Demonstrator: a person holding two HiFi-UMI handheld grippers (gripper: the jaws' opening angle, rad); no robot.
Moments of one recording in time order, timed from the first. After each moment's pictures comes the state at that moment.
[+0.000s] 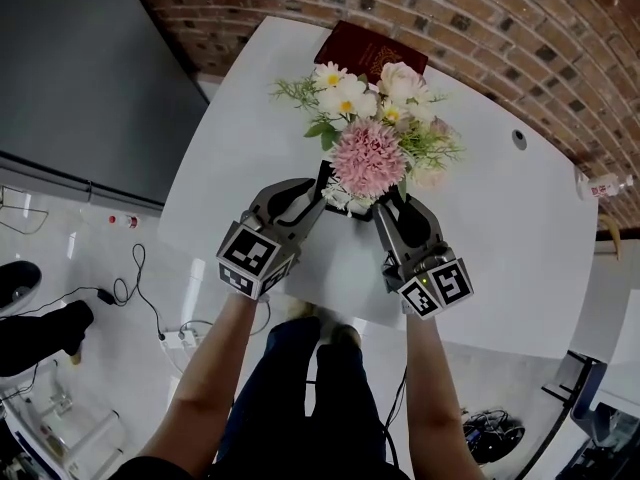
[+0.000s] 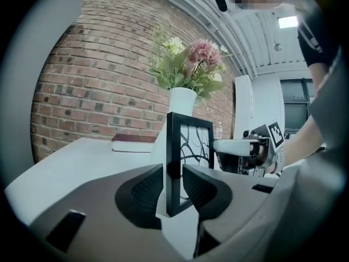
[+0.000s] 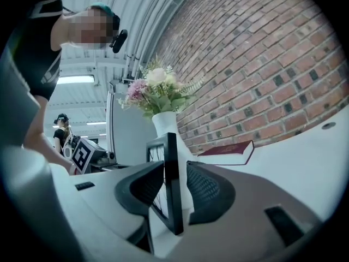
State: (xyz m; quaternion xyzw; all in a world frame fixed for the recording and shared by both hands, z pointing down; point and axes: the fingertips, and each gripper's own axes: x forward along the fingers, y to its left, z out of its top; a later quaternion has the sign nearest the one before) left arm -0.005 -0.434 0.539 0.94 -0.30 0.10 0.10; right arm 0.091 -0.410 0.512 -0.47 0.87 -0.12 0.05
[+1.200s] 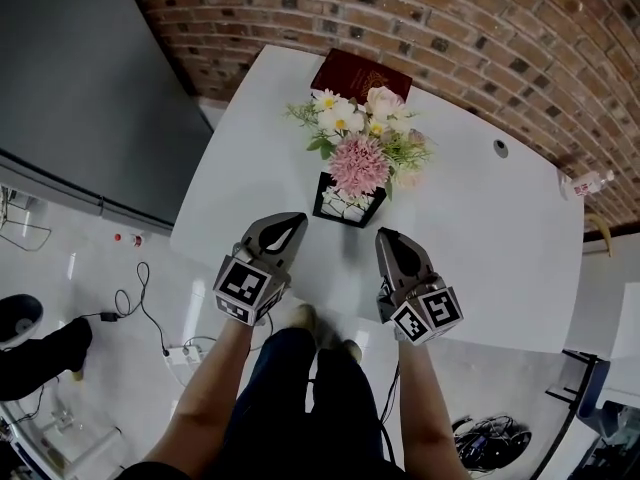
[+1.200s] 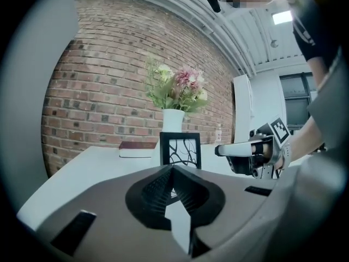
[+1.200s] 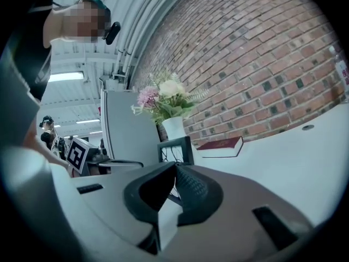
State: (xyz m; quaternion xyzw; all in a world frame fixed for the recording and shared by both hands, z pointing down) left arm -0.035 -0.395 0.505 0.94 -0.32 0.09 0.08; right arm 0.088 -0.357 0.495 -0.51 0.85 -0.16 0.03
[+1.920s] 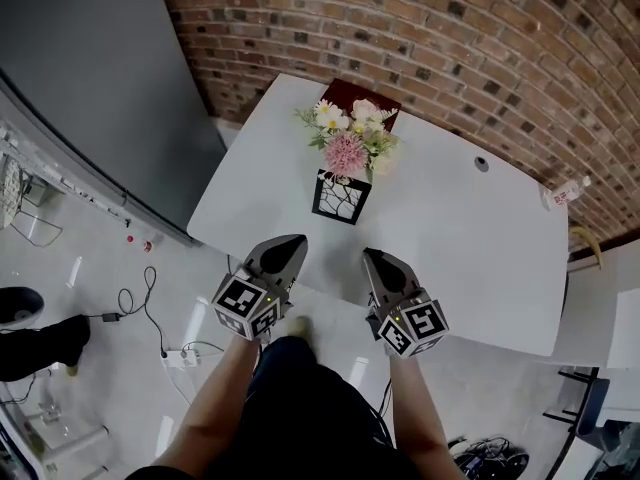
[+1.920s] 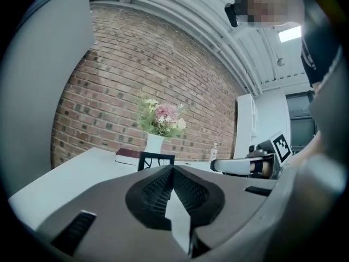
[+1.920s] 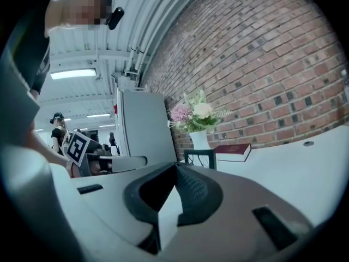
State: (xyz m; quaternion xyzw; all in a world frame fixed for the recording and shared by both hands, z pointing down) left arm -0.040 -0.305 0.439 0.93 -0.35 0.02 0.13; right arm 0.066 -0.276 0.436 -0.48 0.87 -0.13 0.00
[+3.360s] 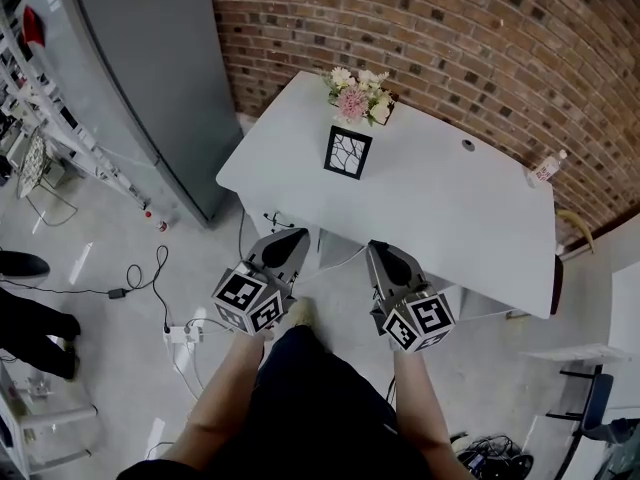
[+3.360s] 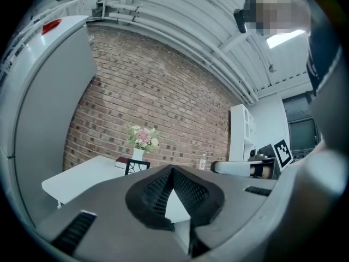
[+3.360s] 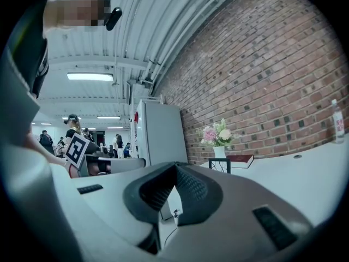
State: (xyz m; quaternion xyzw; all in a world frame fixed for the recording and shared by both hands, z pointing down) left arm -0.067 -0.107 0.374 0.92 -0.38 -0.04 0.10; right arm 0.045 -0.084 0.367 -0.46 0.88 -0.08 0.02
